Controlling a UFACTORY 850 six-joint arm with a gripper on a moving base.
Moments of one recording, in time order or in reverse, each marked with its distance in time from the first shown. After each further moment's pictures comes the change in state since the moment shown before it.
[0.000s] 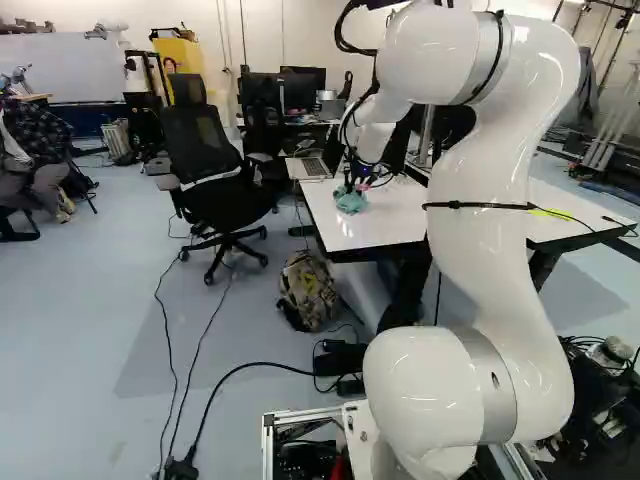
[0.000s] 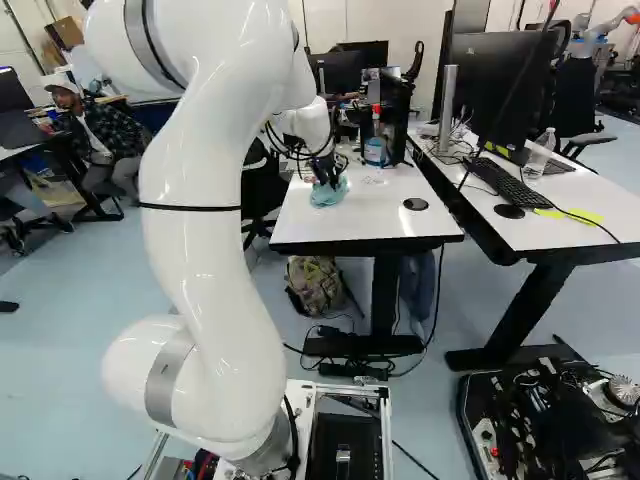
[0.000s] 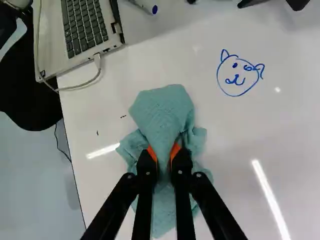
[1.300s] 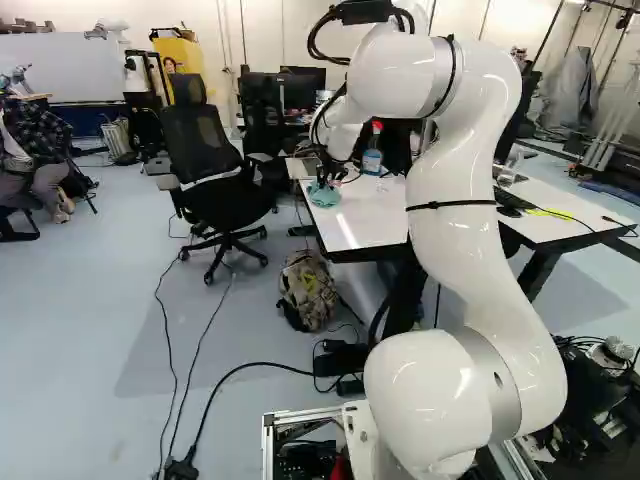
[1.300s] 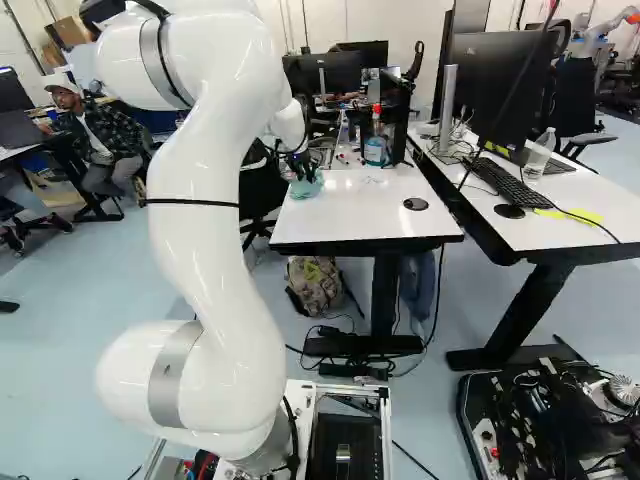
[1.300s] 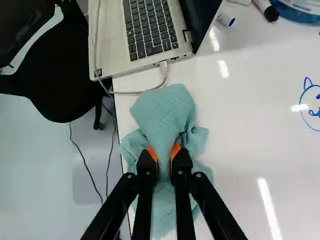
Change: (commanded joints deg) arm 8.1 -4.8 -6.5 0.0 0.0 0.0
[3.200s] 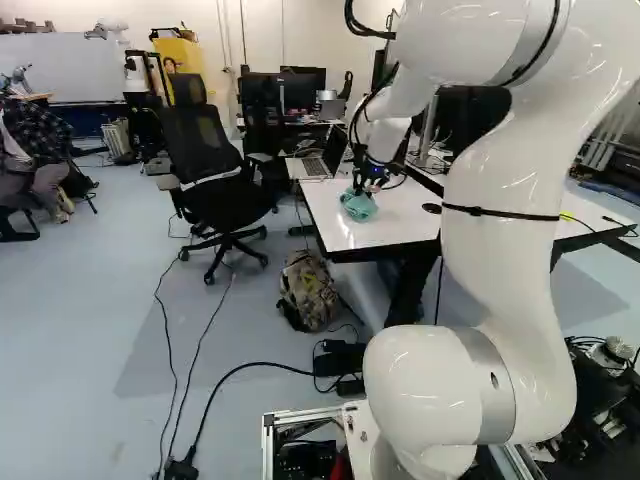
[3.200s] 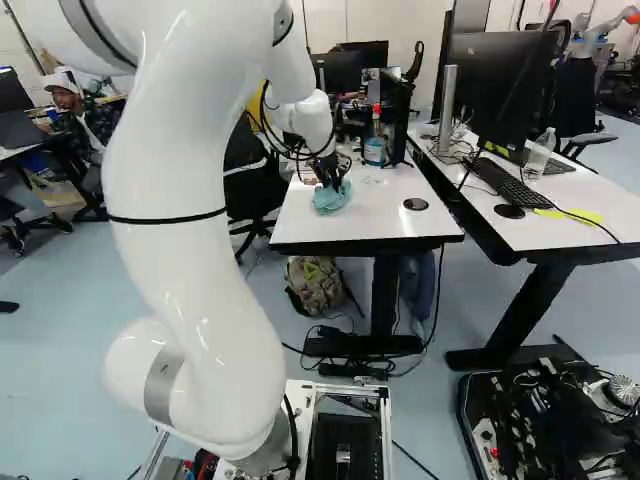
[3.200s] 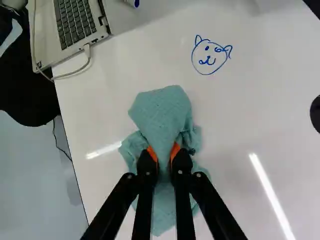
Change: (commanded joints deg) arm -11.1 15.4 17.9 0.0 0.0 0.0
